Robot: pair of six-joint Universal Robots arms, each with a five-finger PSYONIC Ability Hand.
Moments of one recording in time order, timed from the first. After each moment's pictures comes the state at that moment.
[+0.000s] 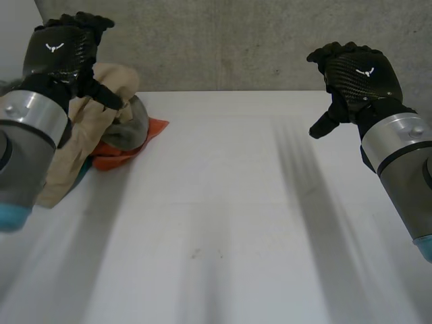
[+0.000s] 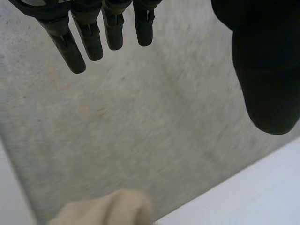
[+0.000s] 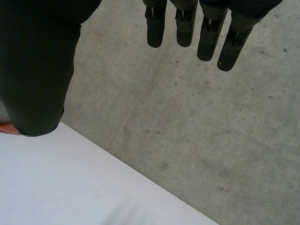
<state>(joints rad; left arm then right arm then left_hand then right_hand) 4.41 -1.70 -1.51 3.43 -1.54 3.27 1.97 -1.44 1.54 -0.20 1.54 2.99 0.21 0.21 0.21 0.20 0.05 0.21 0.23 0.21 0.24 0.06</state>
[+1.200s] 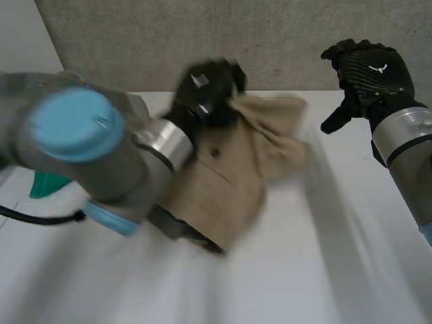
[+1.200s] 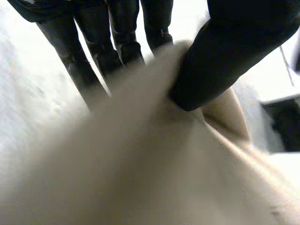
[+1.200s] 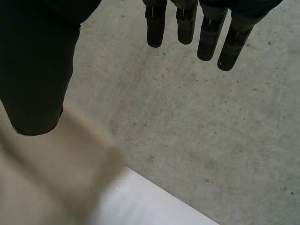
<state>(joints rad) 4.06 -2.11 -1.25 3.55 -1.38 3.06 1.92 -1.42 1.52 -0.20 1.53 2.99 1.14 1.20 1.19 1.20 0.99 0.21 0.20 0.21 0.24 0.06</state>
